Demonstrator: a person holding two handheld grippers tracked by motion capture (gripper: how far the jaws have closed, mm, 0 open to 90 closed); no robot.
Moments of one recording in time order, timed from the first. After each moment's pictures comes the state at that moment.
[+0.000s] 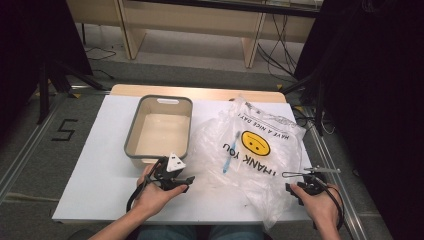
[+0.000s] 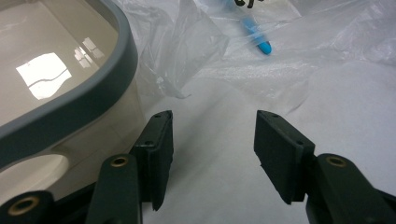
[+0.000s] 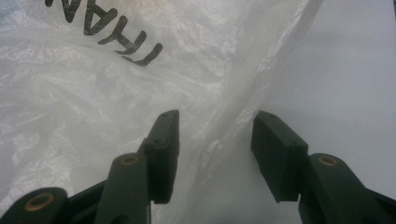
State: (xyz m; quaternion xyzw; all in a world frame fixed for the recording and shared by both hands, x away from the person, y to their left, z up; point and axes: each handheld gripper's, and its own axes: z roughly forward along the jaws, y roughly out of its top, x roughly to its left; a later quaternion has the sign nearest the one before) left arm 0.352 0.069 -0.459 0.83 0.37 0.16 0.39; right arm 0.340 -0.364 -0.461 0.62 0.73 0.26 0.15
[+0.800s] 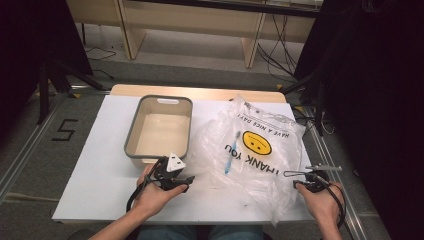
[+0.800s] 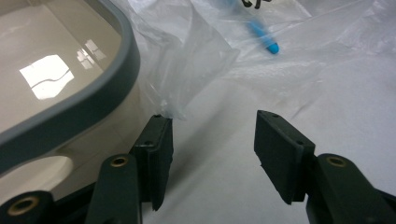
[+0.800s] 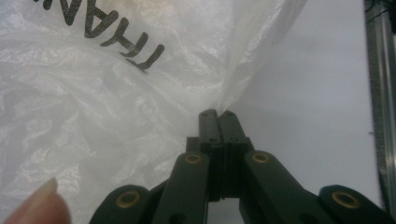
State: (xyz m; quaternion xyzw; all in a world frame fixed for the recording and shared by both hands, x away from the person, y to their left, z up) left arm 0.352 0.070 -0.457 0.83 0.37 0.17 0.39; right arm 0.345 -0.370 -0.456 0.61 0.74 0.24 0.17
